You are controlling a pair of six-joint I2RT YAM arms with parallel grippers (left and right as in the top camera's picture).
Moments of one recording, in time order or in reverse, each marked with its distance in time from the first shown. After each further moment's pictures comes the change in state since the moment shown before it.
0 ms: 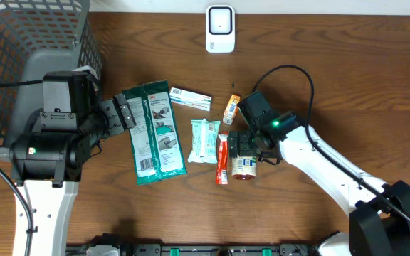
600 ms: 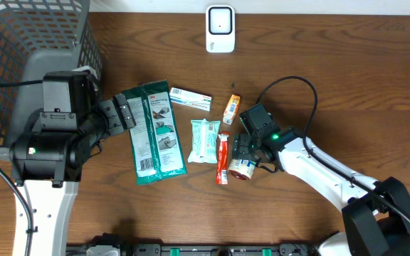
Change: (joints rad) left arm 0.000 0.000 0.000 0.000 0.000 0.000; right arm 0.002 0.000 -0.163 0.244 0.016 0.106
